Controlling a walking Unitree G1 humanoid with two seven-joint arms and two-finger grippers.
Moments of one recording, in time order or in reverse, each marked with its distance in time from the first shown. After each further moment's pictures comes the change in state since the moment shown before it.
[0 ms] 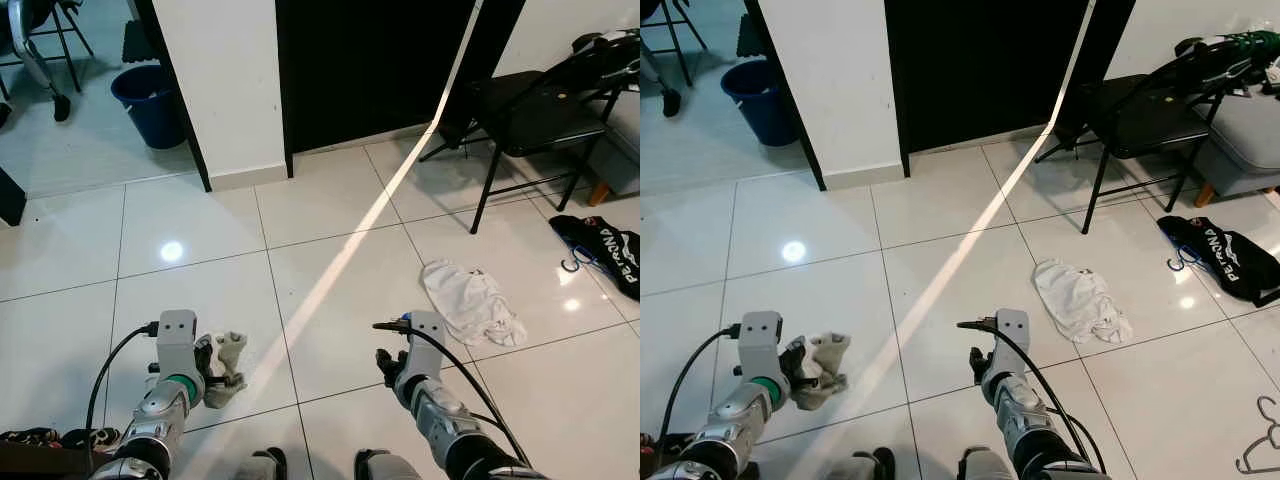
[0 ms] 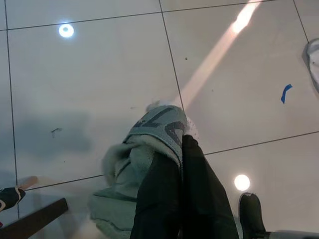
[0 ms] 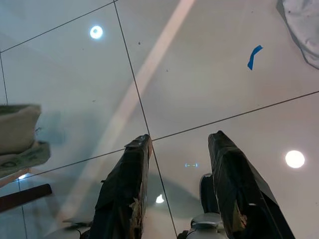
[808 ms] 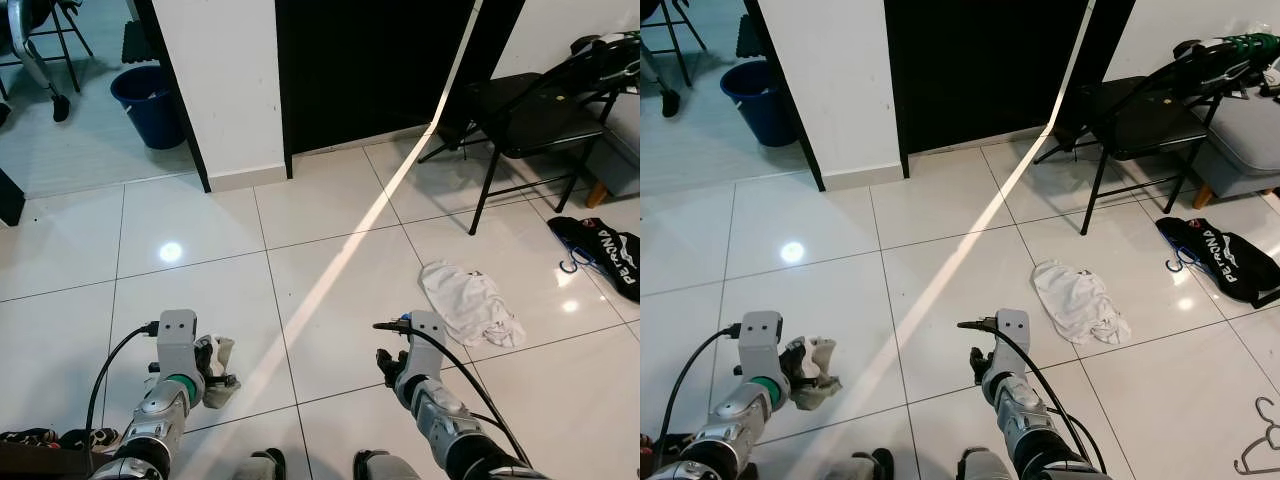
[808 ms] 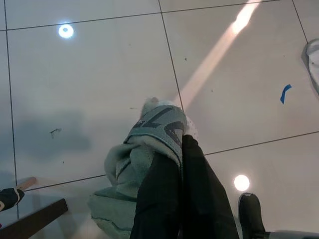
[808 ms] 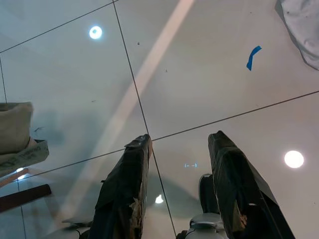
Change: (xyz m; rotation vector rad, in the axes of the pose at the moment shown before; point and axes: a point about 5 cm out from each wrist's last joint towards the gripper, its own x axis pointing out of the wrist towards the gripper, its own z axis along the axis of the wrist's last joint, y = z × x) left arm 0.000 0.000 0.000 0.001 0.000 0.000; right arm 0.000 0.000 0.000 0.001 0.002 0.000
